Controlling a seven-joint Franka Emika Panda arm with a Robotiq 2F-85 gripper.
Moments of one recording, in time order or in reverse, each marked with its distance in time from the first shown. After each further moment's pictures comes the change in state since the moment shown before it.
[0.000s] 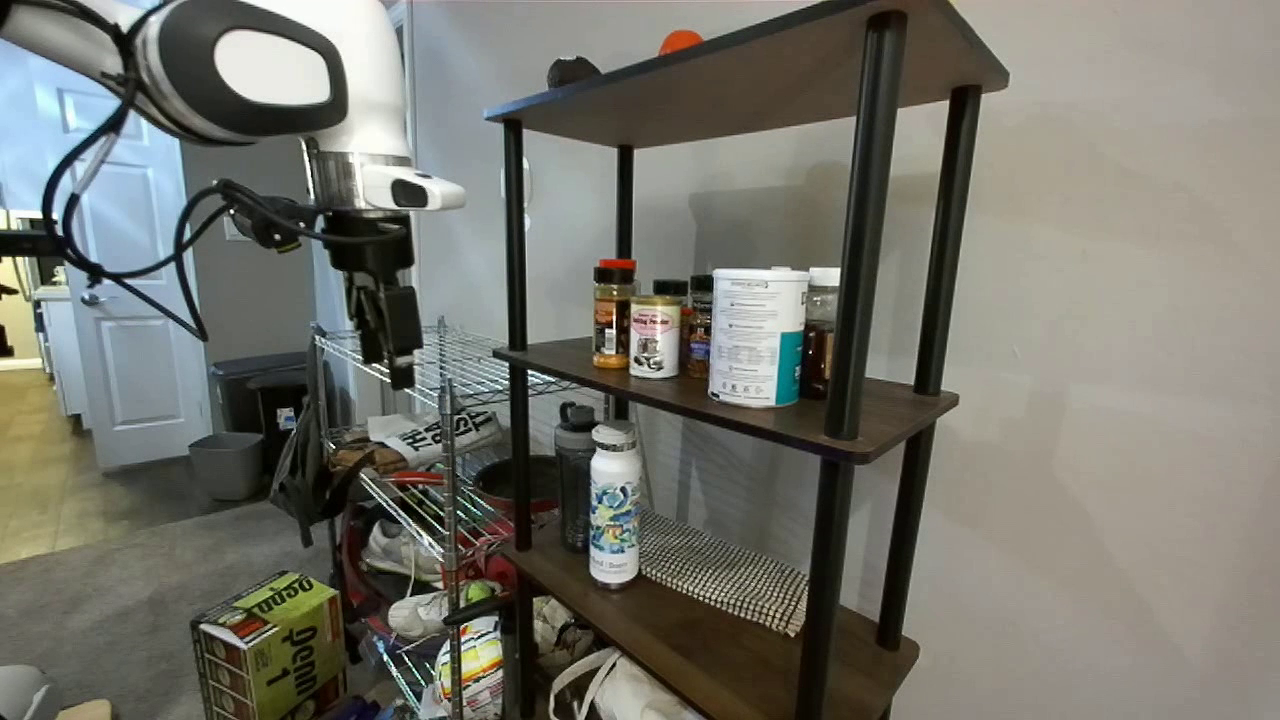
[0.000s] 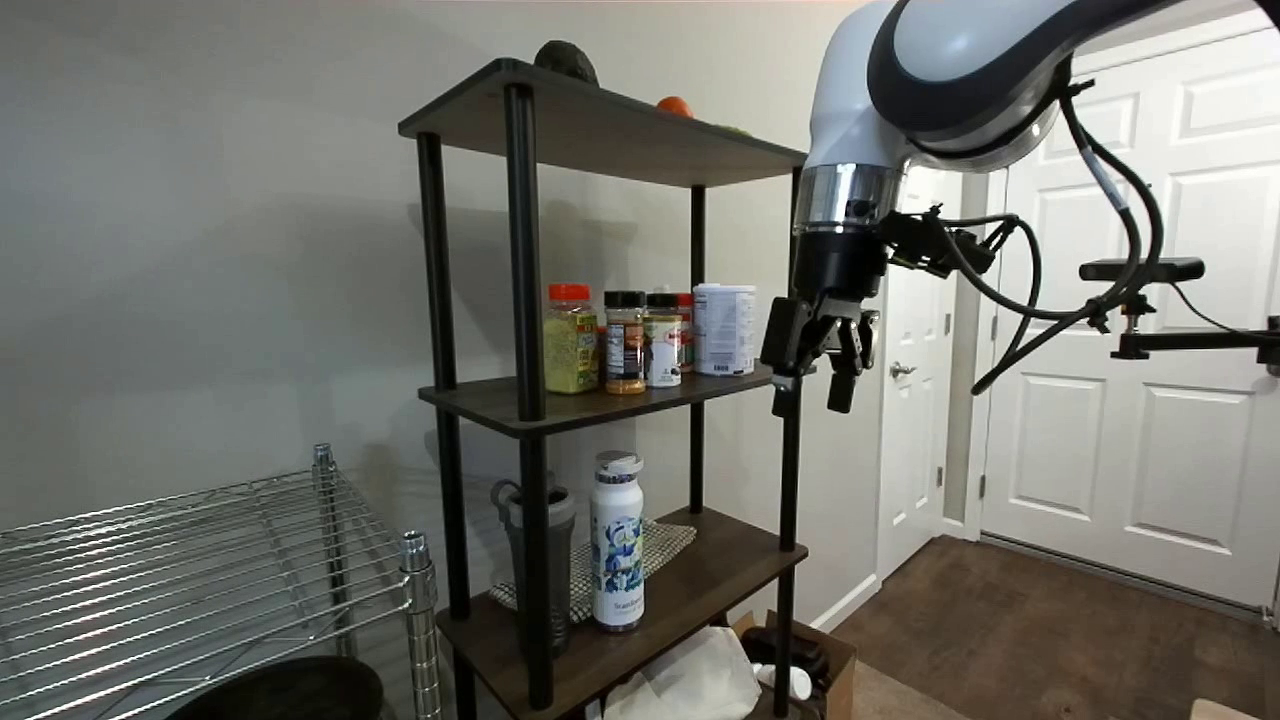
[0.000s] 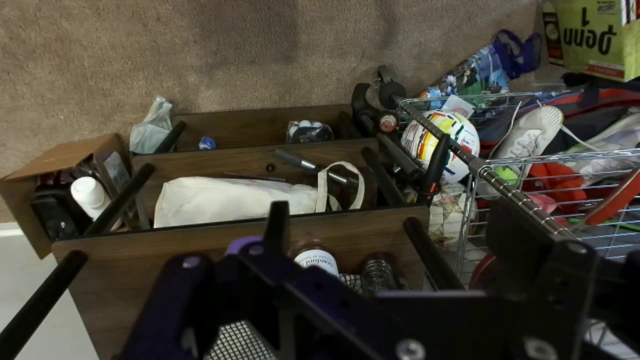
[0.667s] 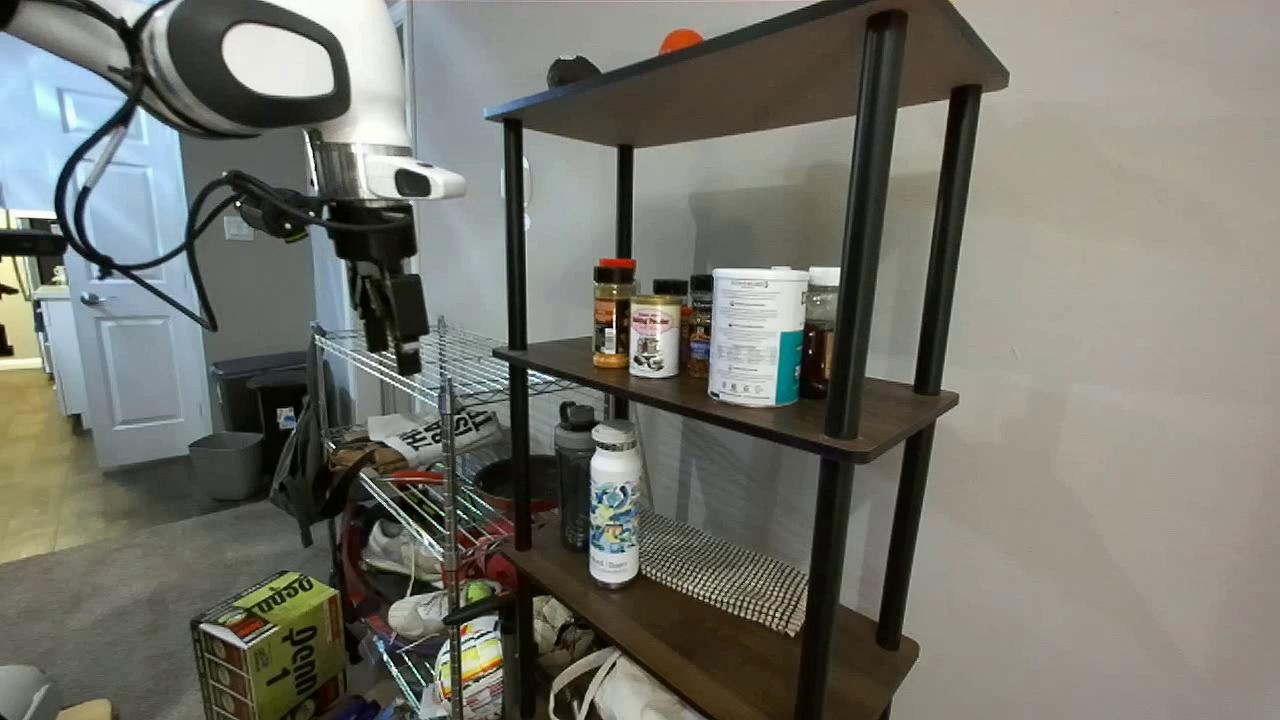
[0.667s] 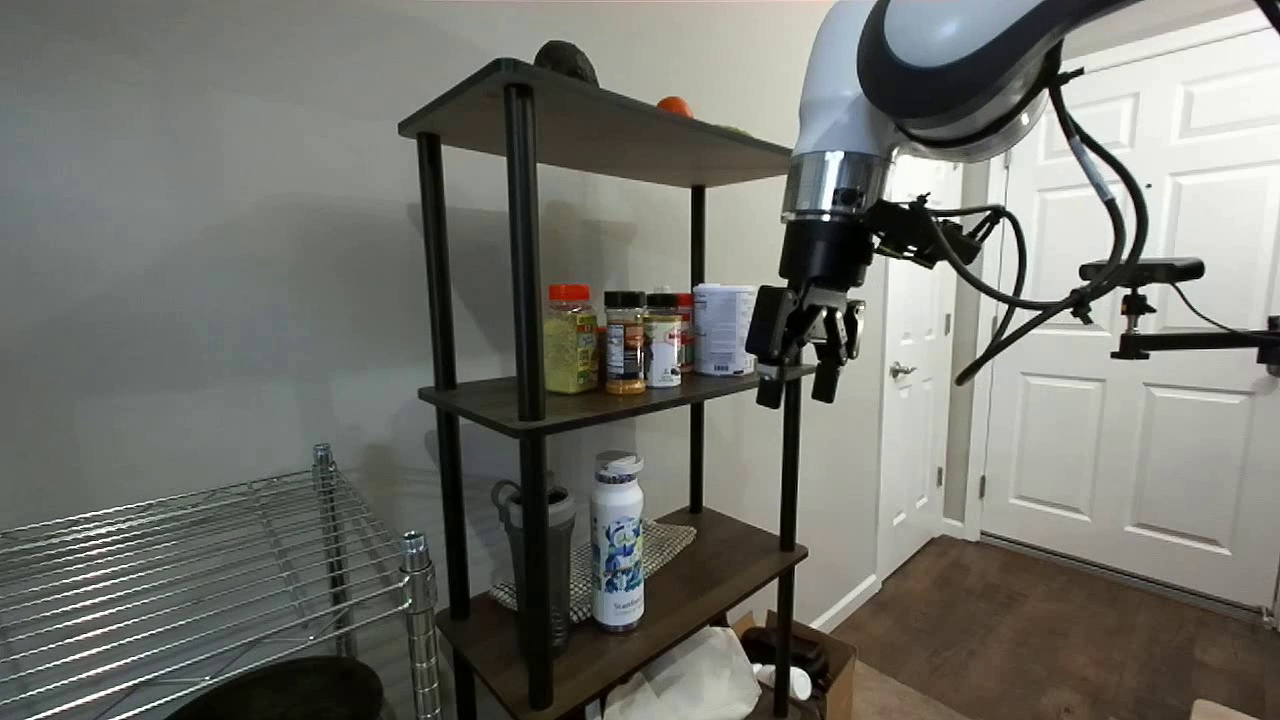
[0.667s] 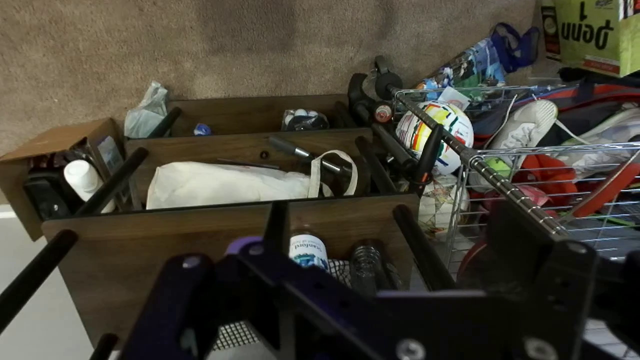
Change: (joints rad) arm 0.003 0.023 0.020 0.040 0.000 0.009 0.000
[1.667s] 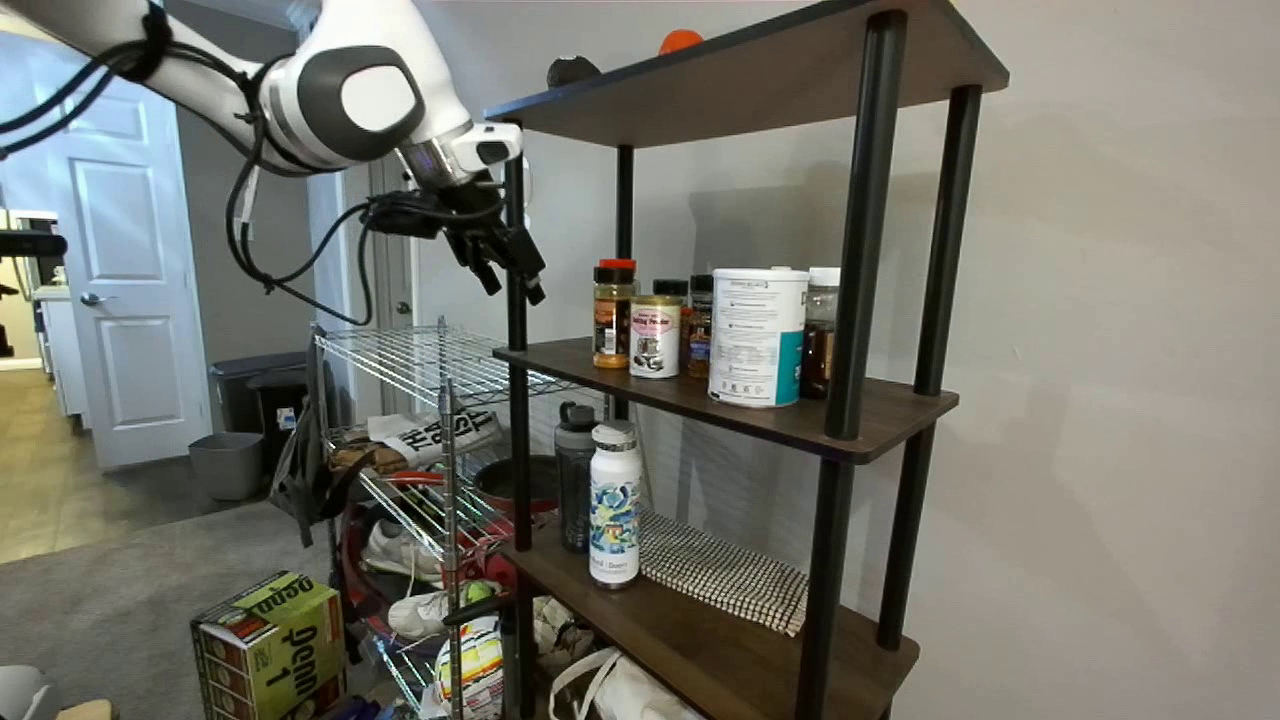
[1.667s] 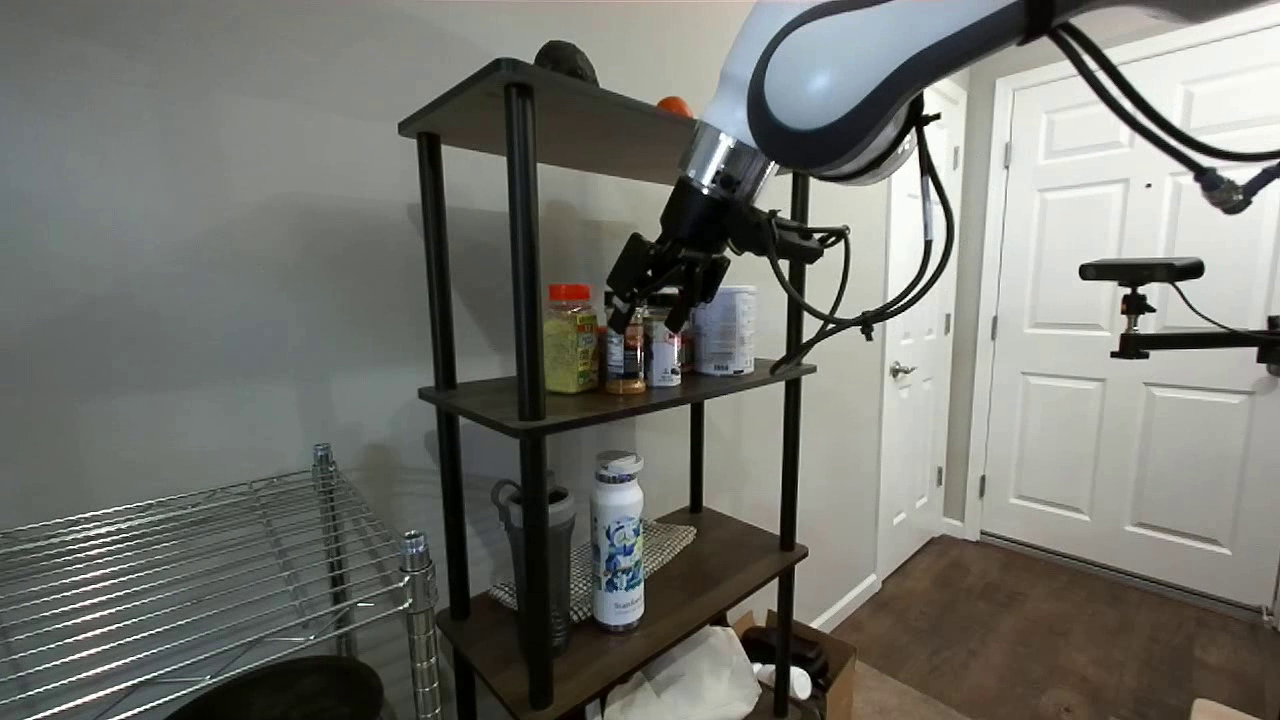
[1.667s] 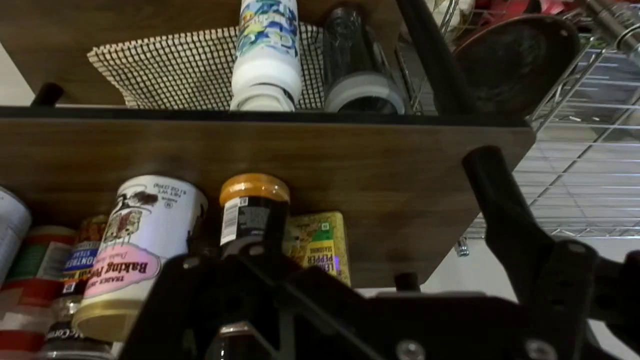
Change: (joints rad) arm -0.014 0.260 0.046 0.193 -0.129 0.514 0.000
